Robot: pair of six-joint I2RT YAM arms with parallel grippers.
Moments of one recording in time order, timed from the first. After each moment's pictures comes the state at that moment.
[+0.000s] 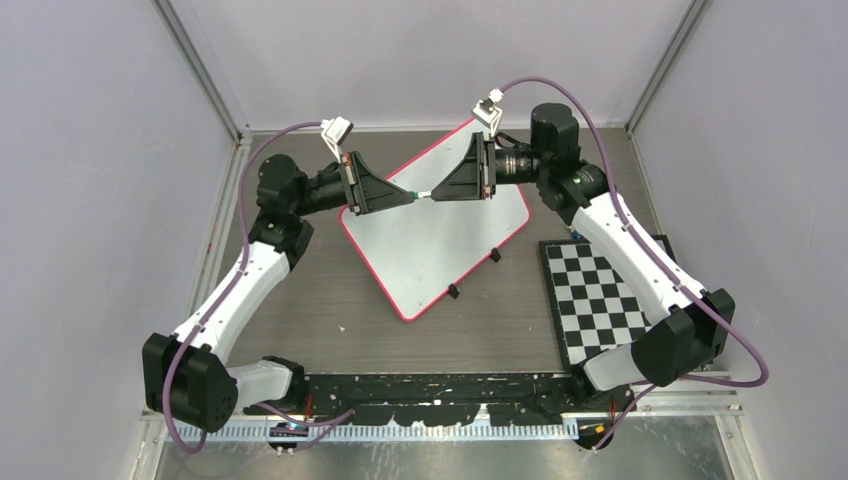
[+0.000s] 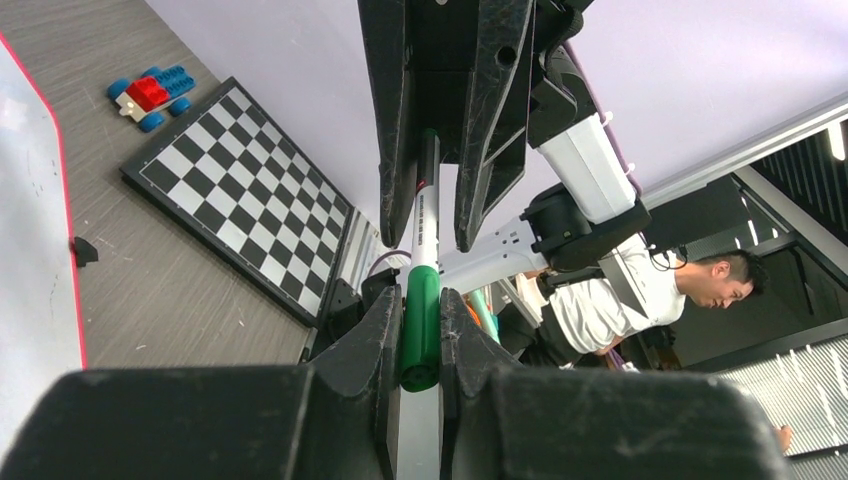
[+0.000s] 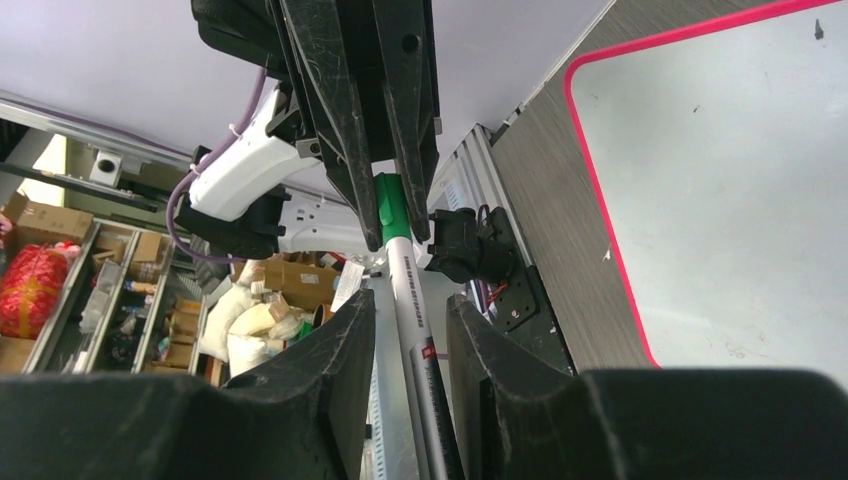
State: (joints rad) left arm -0.32 1.21 1.00 0.41 1.02 -1.10; right arm 0.45 1.43 1.43 -0.22 -1.05 0.78
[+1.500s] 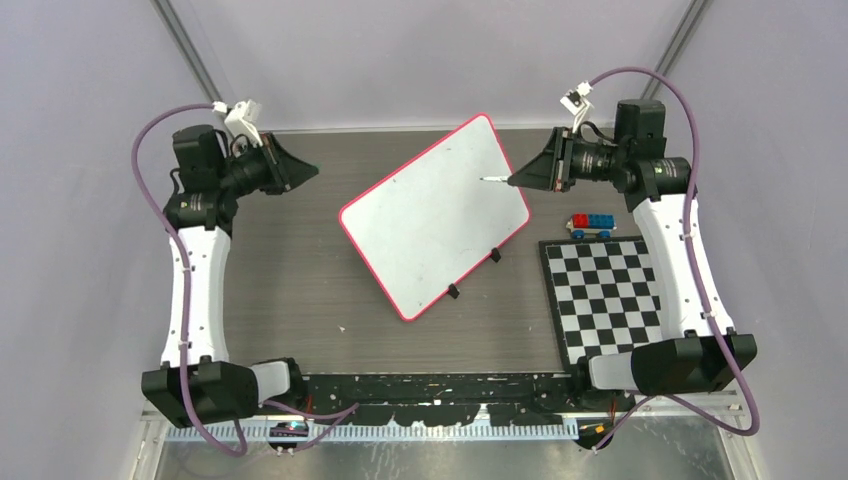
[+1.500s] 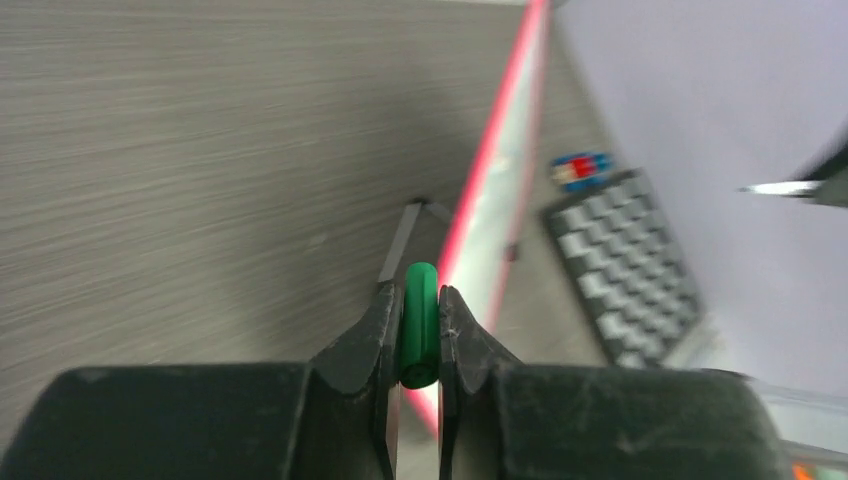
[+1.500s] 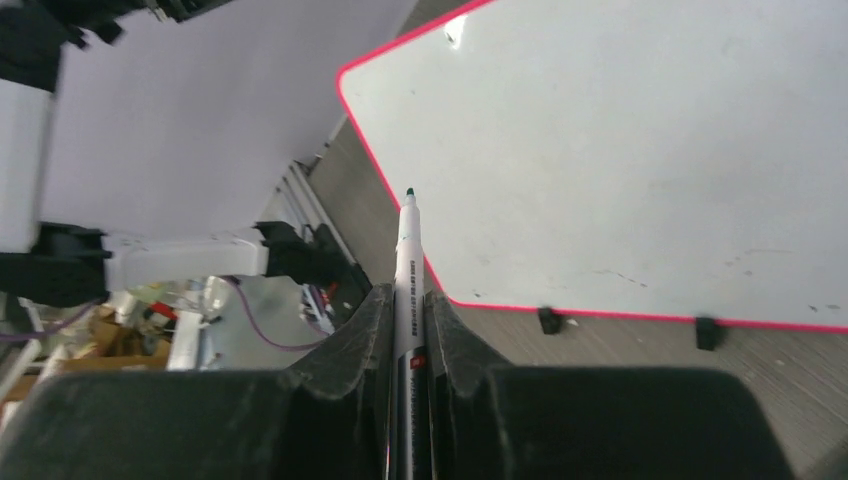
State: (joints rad) left arm 0.15 1.22 1.34 -0.47 0.85 -0.38; right arm 0.04 1.35 1.54 -0.72 -1.06 0.30
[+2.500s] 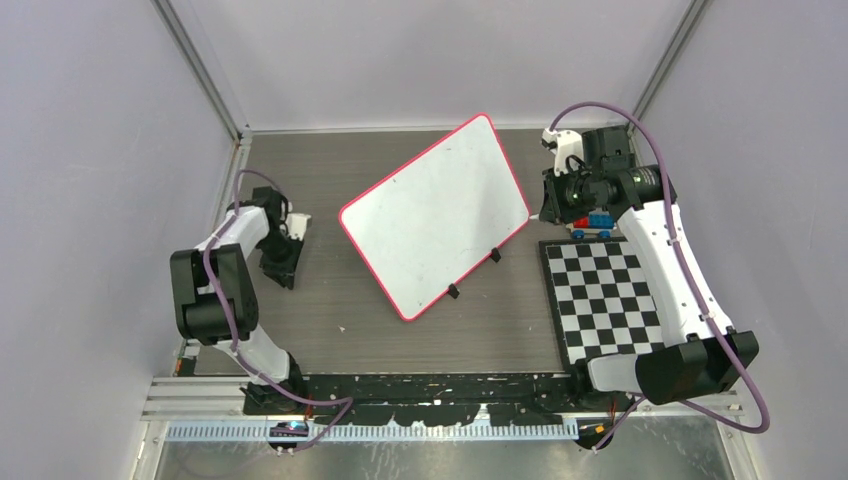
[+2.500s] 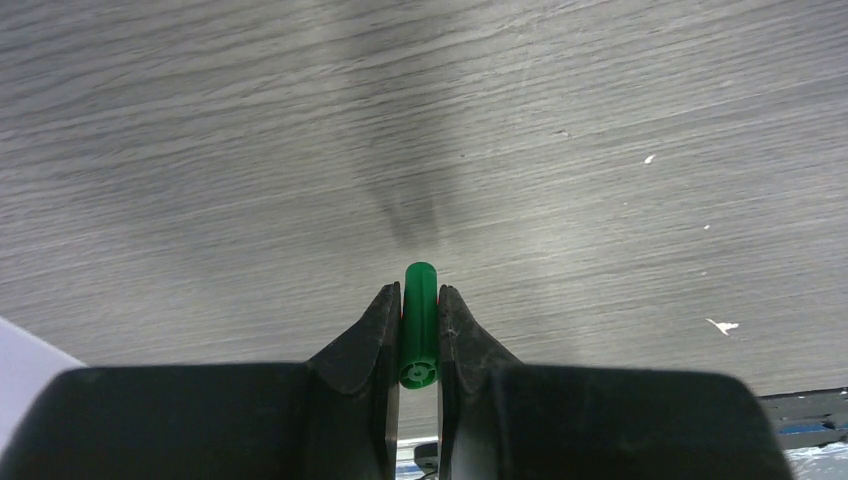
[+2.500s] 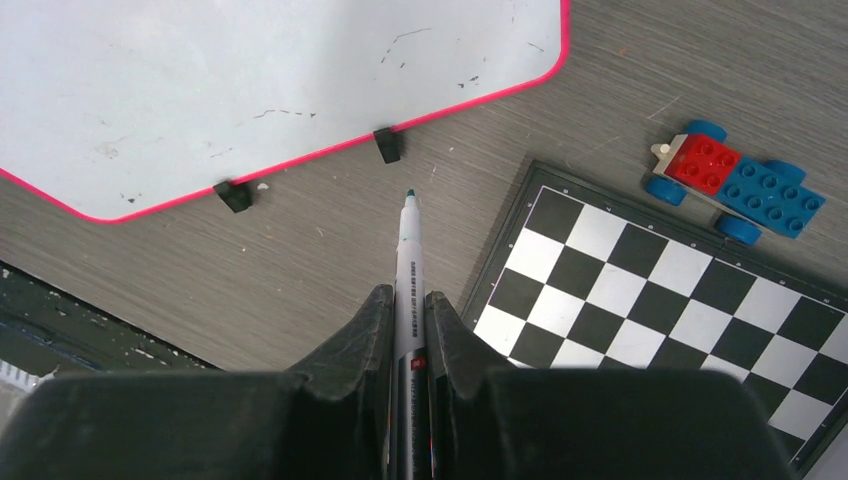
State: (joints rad) left arm 0.13 1.64 1.07 -0.91 0.05 0.36; right arm 0.17 1.32 1.47 -1.06 -0.24 -0.14
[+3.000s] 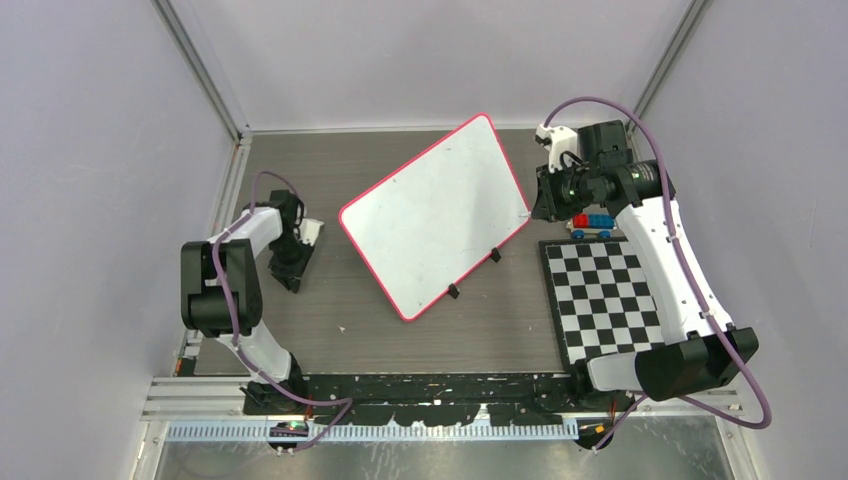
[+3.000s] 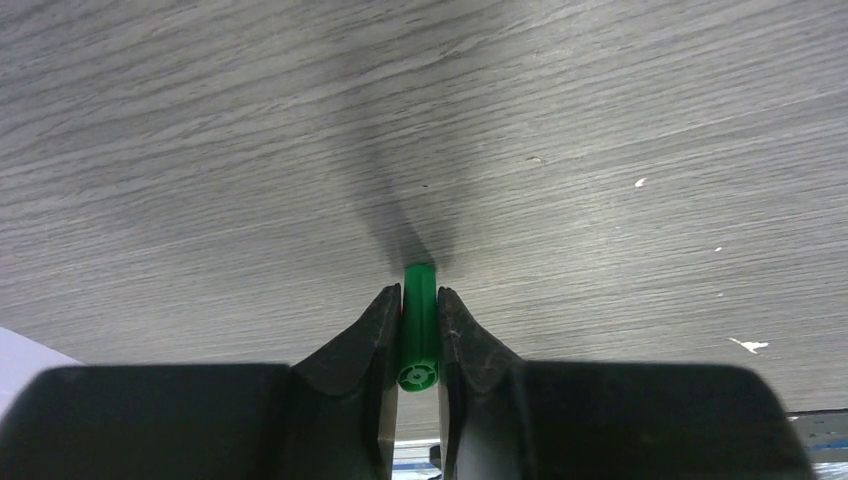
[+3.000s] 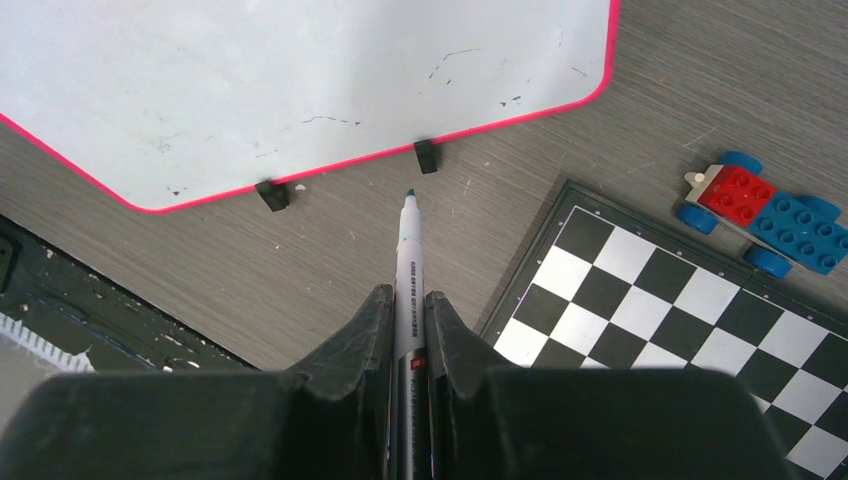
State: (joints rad) left arm 0.04 1.70 1.04 -0.87 -0.02 0.37; right arm 0.19 1.34 1.52 -1.08 -0.30 -0.14
